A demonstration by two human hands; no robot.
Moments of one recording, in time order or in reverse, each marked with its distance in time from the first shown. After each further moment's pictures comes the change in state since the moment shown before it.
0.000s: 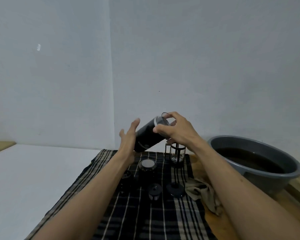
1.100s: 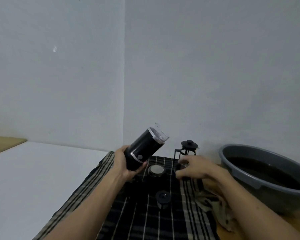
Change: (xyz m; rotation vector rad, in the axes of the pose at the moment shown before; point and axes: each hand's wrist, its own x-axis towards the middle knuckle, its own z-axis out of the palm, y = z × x) left_hand 0.000 -0.025 -0.048 -0.476 0.067 -0.260; right_hand -0.003 0.072 0.002 -0.665 -0.444 0.208
